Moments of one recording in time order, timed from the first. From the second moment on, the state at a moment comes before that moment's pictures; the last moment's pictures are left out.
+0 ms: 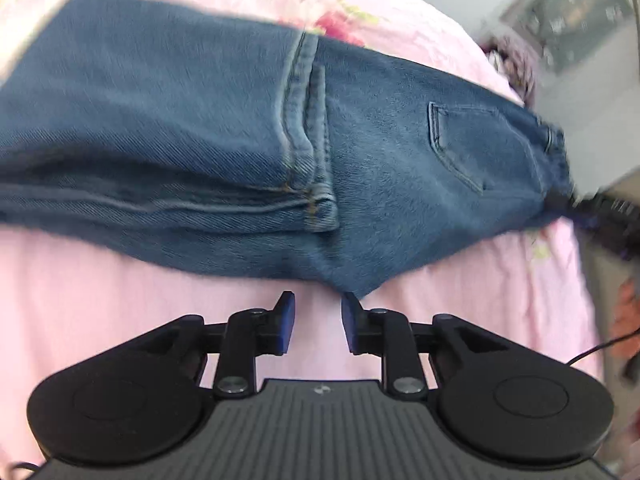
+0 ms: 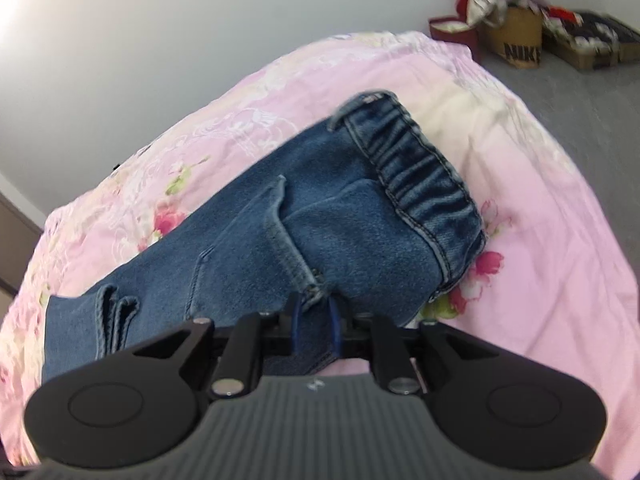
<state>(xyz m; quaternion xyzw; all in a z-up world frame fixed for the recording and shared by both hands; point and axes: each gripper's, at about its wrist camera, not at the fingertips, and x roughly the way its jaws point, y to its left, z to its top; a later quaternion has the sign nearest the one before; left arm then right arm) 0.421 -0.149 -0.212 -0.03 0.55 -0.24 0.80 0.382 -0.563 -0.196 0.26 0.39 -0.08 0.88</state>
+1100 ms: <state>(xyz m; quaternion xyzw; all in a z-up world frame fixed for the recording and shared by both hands) 0.498 -0.008 -0.206 0.15 0.48 -0.07 0.86 0.506 -0.342 -0.242 0.08 0.47 0.08 0.87</state>
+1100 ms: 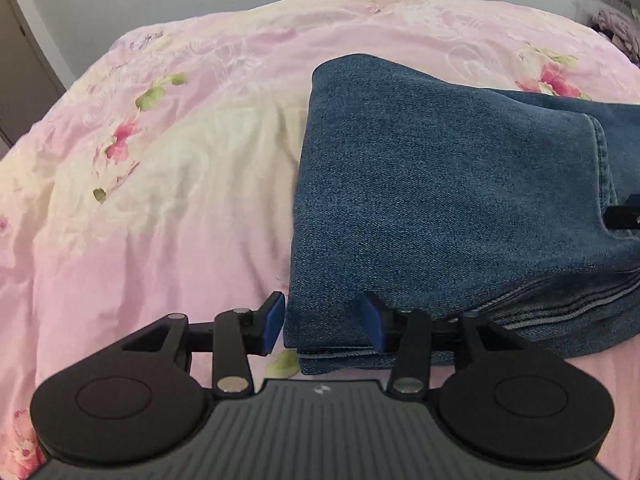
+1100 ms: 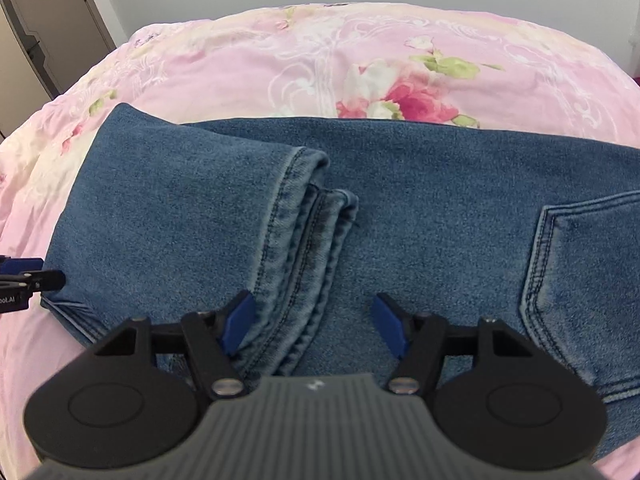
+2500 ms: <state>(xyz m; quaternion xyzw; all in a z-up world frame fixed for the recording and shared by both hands) 0.517 -0.208 -0.215 0.15 0.45 -0.17 0.86 0.392 -0.665 -0.273 0.45 0.39 -0.09 0.80</state>
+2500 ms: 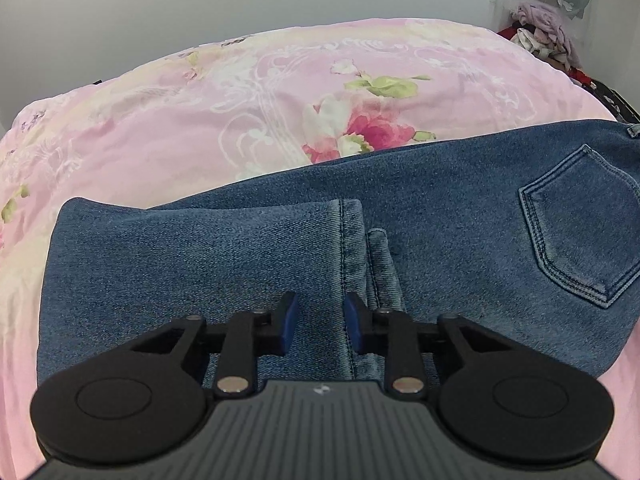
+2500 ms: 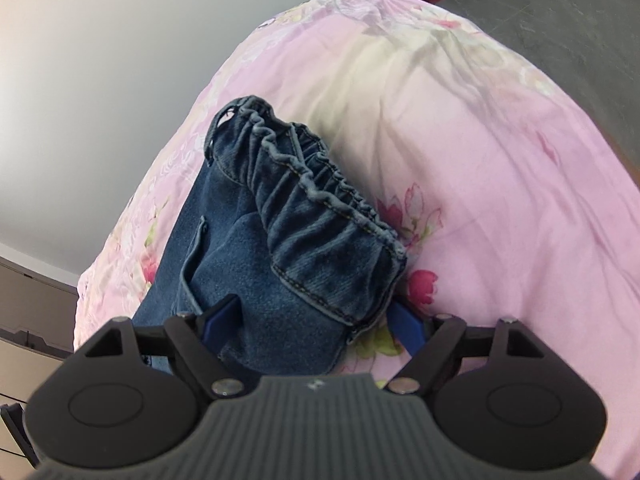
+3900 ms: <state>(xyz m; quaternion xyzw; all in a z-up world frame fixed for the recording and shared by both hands) 0.462 -0.178 -0.201 0.12 0.45 -0.24 0.85 0.421 -0.564 -0.077 0.30 0.34 0.00 0.89</state>
